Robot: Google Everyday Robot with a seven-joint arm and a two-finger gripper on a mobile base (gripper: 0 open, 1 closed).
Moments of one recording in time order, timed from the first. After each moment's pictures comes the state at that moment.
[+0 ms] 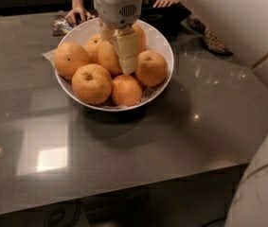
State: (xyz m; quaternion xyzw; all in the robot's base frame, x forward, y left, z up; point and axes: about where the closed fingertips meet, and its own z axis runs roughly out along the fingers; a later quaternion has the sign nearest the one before) arm 0.570 0.045 0.947 -0.86 0.51 -0.04 0.07
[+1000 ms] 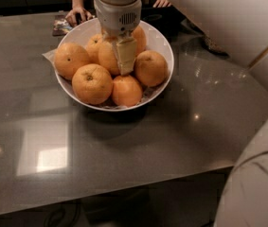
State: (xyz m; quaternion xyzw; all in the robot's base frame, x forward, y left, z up) arm 0.572 0.041 0.929 -0.86 0.51 -0.04 0.05
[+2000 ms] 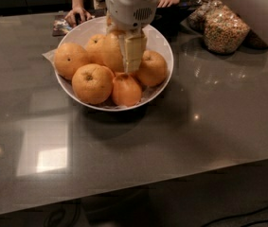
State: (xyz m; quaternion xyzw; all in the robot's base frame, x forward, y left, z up) arm 0.547 0.034 0.963 -0.85 0.51 -0.04 0.14
